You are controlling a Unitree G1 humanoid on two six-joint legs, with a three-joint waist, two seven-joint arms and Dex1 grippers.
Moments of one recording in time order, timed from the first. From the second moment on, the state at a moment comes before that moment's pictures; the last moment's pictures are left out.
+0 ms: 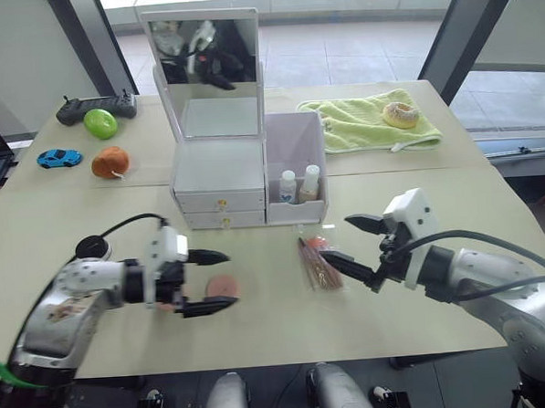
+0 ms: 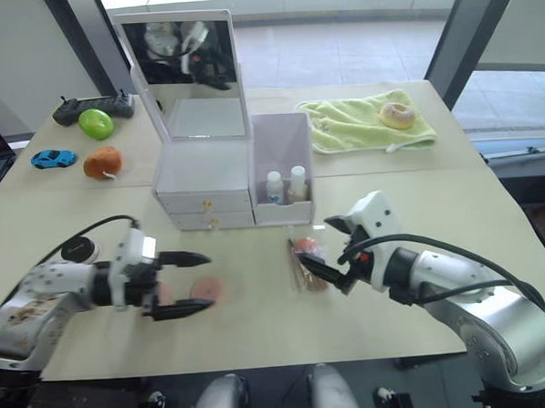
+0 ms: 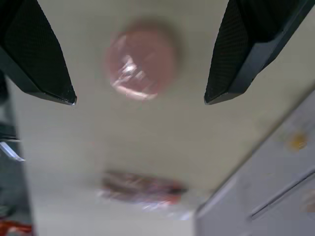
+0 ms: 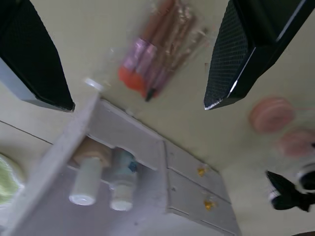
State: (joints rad) left arm -0.16 0.79 -0.02 -0.32 -0.53 0.46 -1.20; right arm -0.14 -0.65 -0.14 -0.79 0.73 1.00 0.47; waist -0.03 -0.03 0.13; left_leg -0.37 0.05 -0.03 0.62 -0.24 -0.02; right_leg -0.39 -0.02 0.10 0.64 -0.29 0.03
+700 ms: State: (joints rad) left arm -0.47 0.40 -0.39 0.05 -0.23 0.34 -1.05; right arm -0.43 -0.48 -0.30 -0.19 0.96 1.61 0.32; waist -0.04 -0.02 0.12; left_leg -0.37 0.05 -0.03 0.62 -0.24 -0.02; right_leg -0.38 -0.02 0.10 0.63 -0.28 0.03
